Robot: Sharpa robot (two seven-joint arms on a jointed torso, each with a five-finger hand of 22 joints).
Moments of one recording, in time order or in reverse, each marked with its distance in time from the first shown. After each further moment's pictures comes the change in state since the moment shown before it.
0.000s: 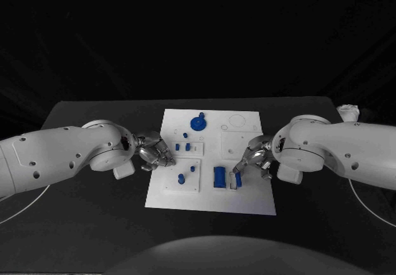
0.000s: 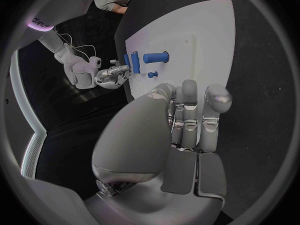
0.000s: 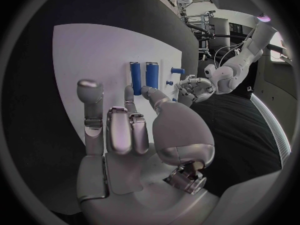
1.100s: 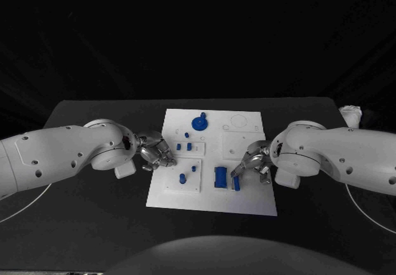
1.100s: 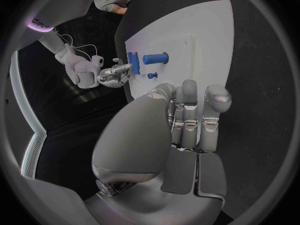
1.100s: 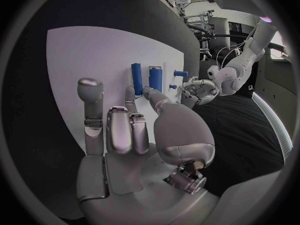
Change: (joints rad) left arm 0.000 -0.002 0.000 0.002 -0.005 0.006 -0.001; left_hand -0.004 -0.004 0.000 0.000 0.000 0.000 0.000 0.000 0.000 0.000 0.000 -0.004 0.000 0.000 0.000 0.000 -0.001 0.000 -0.004 0.004 0.000 0.000; right arm -0.027 0.020 0.001 -0.019 0.003 -0.006 -0.005; right_hand -0.056 0.007 0.025 0.007 -0.171 -0.016 -0.005 -0.003 0.001 0.000 0.000 0.000 0.000 0.000 0.000 -0.004 -0.015 0.000 0.000 0.000 -0.028 0.001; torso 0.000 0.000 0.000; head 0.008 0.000
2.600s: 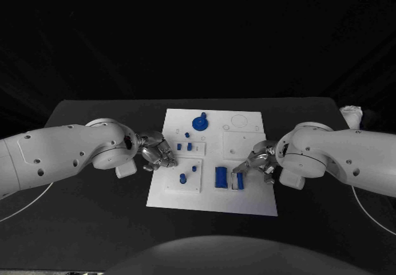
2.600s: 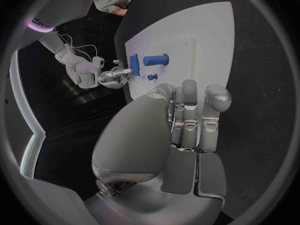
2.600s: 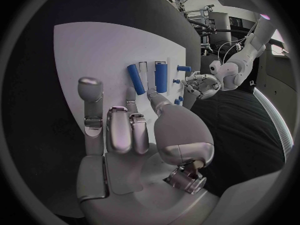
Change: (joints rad) left arm 0.001 0.007 0.002 -0.002 0.000 0.016 -0.013; left_hand 0.000 0.000 0.000 0.000 0.000 0.000 0.000 0.003 0.002 0.000 0.000 0.000 0.000 0.000 0.000 -0.004 -0.001 0.000 0.000 0.000 -0.010 0.000; right arm -0.005 -0.032 -0.001 0.002 0.002 -0.031 0.007; right_hand -0.058 -0.022 -0.072 0.071 -0.229 -0.016 0.017 -0.021 -0.017 0.003 0.004 0.000 0.000 0.000 0.007 0.000 -0.004 0.000 0.000 0.000 -0.015 0.000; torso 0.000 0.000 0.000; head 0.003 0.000
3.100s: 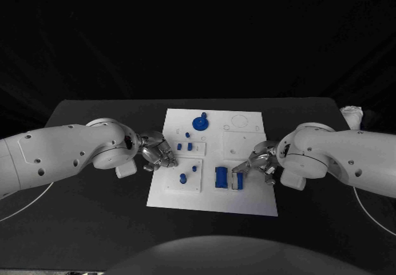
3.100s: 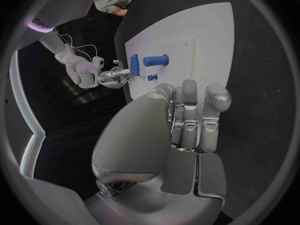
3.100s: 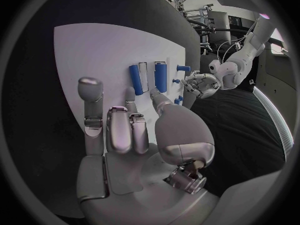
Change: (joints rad) left arm 0.000 0.000 0.000 0.000 0.000 0.003 -0.001; left_hand 0.000 0.000 0.000 0.000 0.000 0.000 0.000 0.001 0.000 0.000 0.000 0.000 -0.001 -0.003 0.003 0.000 0.000 0.000 0.000 0.000 0.000 0.000; right arm -0.001 -0.007 0.000 0.007 0.008 -0.006 0.002; right_hand -0.013 -0.007 -0.040 0.024 -0.037 -0.001 0.001 0.000 0.000 -0.003 0.003 0.000 0.000 0.000 0.000 0.000 0.004 0.000 0.000 0.000 0.001 0.000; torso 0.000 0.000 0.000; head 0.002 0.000
